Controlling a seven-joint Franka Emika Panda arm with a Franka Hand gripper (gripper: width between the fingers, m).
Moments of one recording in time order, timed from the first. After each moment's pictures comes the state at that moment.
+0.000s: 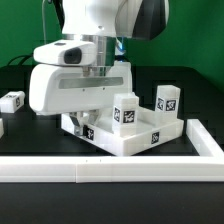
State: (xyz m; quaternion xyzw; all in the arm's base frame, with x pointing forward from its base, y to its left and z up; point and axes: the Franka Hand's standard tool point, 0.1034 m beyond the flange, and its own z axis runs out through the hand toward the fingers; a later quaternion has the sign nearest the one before) arm 0.546 -0.045 0.017 0.92 0.39 0.06 0.06
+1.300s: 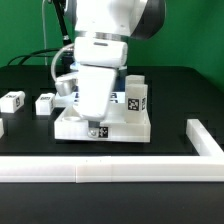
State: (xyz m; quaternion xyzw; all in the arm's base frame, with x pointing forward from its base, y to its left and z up) arm 0.562 -0.029 0.022 0.69 0.72 0.01 0.10
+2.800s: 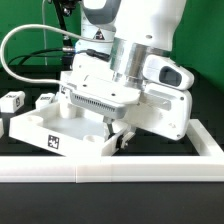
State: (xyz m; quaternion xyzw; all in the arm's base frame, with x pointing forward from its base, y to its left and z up) arm 0.588 0.005 0.015 0.18 0.97 -0.11 0.07
